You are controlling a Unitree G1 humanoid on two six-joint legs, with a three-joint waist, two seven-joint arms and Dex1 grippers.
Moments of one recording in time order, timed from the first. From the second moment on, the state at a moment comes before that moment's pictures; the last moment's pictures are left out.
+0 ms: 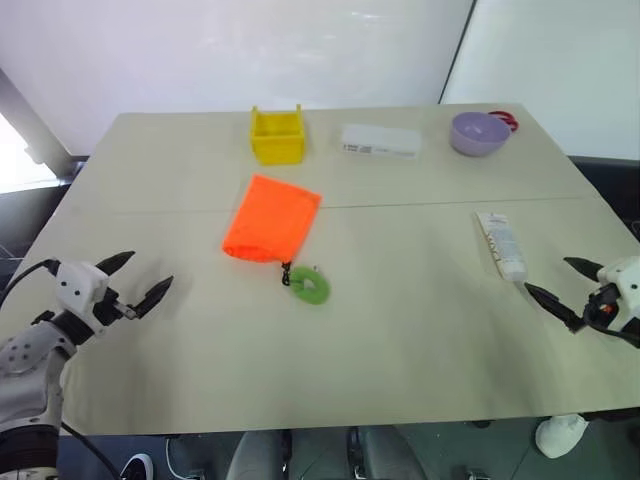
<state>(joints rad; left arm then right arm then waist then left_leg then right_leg) -0.05 0.68 0.38 0.30 -0.36 -0.22 -0.87 -0.01 -0.86 -0.46 0.39 0.34 -0.11 0.93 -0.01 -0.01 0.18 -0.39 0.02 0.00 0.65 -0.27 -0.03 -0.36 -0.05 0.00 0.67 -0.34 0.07</state>
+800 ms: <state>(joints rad) -0.48 0.67 0.04 0.55 -0.09 -0.51 -0.97 -0.04 -0.75 -0.16 -0.28 0.47 0.19 0.95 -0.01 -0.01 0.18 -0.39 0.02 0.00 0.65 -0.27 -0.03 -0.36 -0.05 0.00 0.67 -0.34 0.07</state>
